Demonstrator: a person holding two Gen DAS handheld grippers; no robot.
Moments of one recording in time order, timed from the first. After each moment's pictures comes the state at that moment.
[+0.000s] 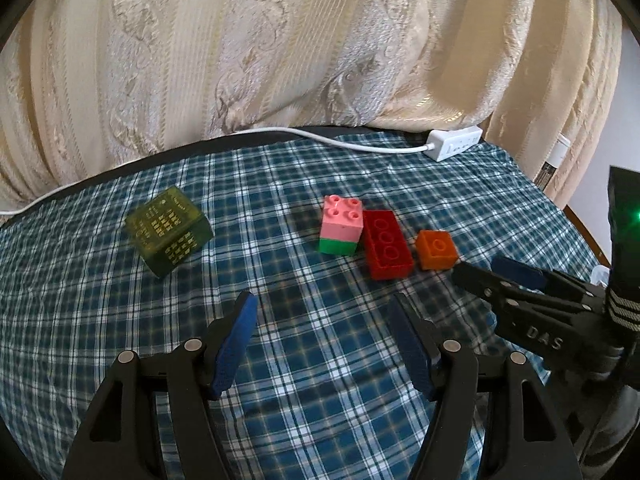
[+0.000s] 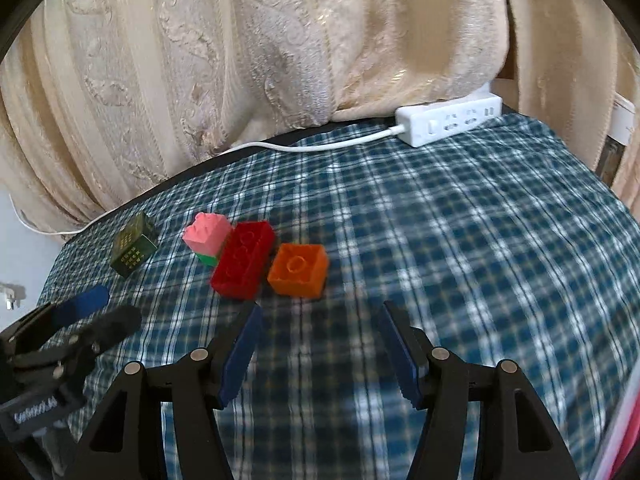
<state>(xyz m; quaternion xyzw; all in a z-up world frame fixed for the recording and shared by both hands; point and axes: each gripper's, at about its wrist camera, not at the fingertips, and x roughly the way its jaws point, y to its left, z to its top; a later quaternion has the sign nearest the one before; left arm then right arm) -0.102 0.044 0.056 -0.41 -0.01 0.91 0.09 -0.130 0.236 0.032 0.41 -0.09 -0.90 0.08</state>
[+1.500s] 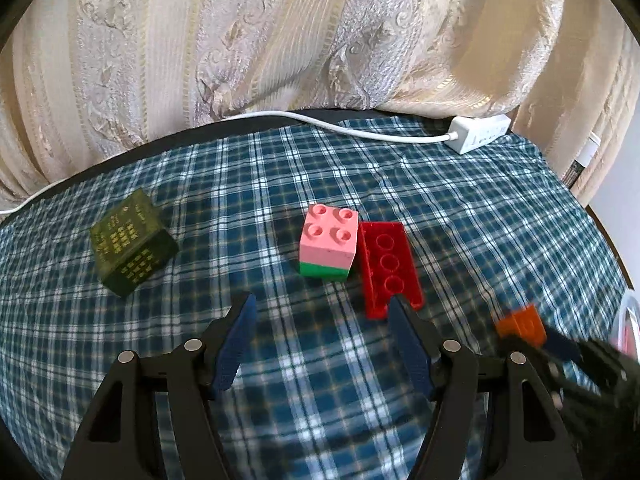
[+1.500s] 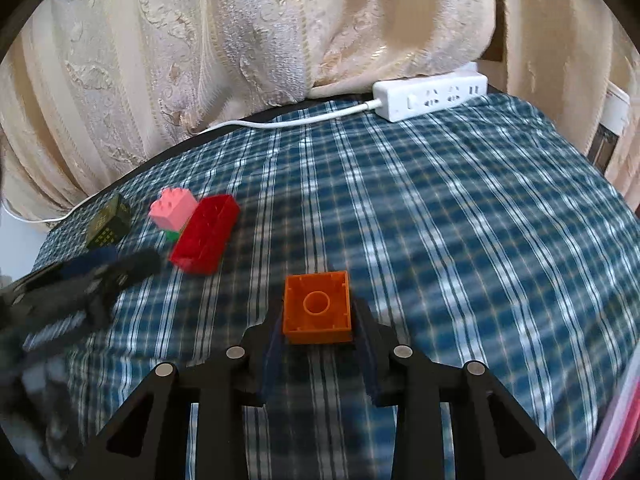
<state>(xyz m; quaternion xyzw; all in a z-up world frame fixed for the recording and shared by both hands) -0.153 0.077 0.034 -0.44 0.00 0.90 0.06 -0.113 0.256 0.014 0.43 -0.09 -0.89 0.06</state>
